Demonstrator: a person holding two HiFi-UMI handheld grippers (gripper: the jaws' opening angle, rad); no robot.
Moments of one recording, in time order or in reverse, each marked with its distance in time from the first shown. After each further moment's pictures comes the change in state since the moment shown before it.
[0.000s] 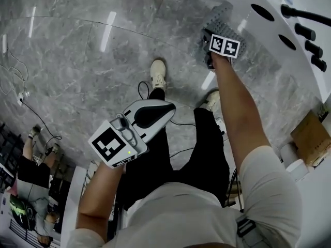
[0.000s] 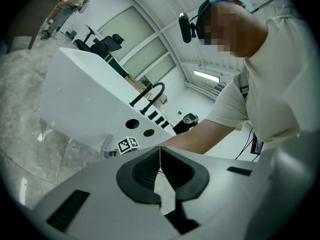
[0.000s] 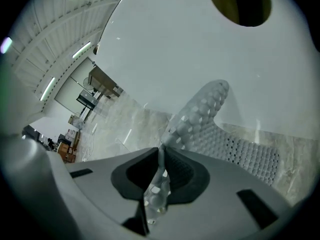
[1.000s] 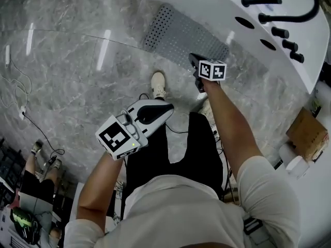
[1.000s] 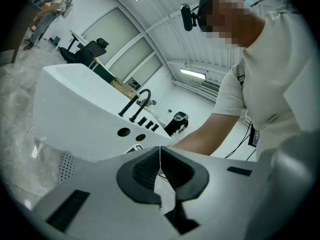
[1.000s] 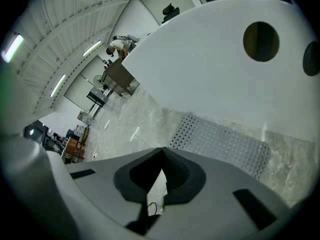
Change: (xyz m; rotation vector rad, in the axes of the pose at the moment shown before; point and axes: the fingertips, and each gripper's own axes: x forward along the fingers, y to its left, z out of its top) left arm -0.052 -0.026 0.038 0.118 0.015 -0.092; right arm -0.077 0.114 -0.024 -0.045 0.023 0.073
